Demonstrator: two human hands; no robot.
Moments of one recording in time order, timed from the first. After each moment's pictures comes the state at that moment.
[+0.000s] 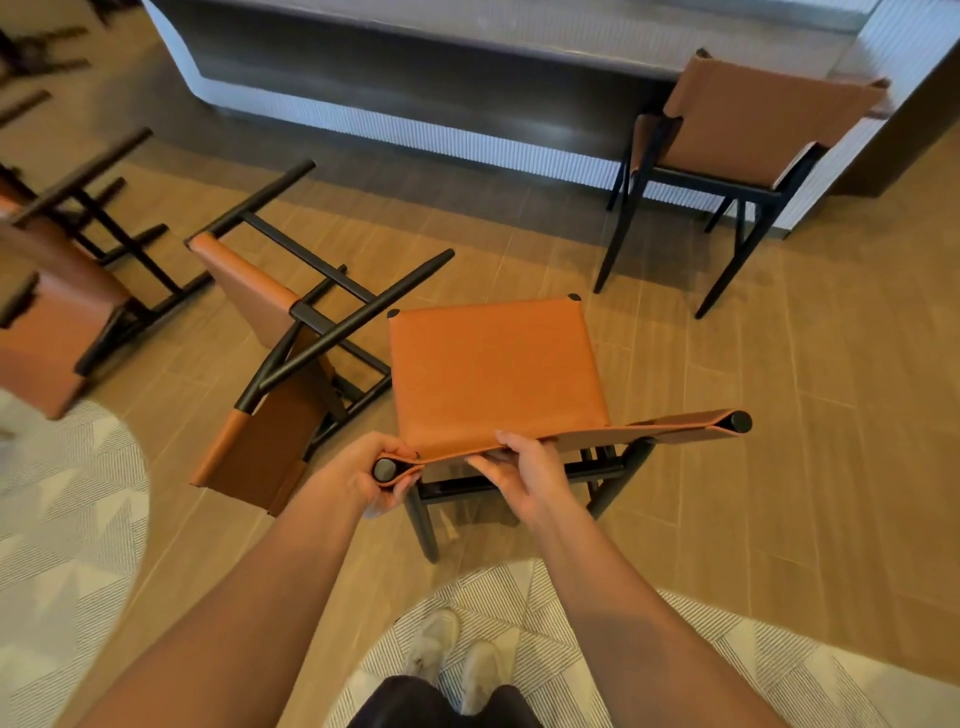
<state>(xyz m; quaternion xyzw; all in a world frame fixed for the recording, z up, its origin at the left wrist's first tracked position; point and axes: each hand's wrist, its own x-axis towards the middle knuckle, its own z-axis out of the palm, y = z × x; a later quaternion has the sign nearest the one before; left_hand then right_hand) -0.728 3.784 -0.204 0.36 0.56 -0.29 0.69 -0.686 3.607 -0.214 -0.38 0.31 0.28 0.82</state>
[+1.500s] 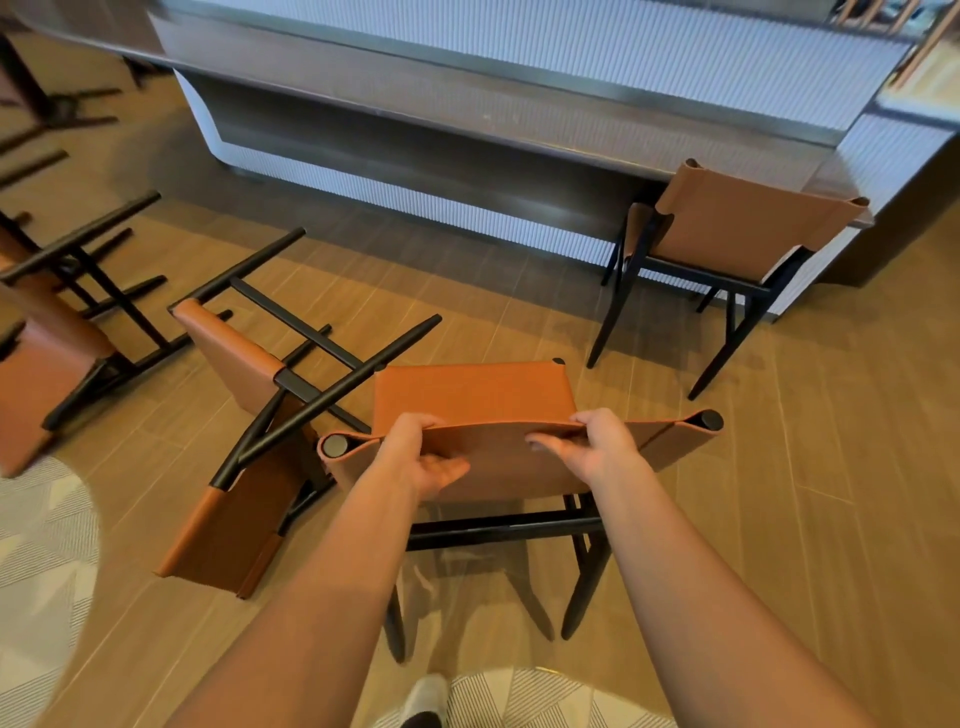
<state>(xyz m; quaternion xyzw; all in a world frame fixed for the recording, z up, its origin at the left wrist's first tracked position) -0.578 3.751 -0.147 0.25 0.47 -0.06 0.84 -0.495 3.578 -0.142 -0.45 0.38 0.24 0.77</state>
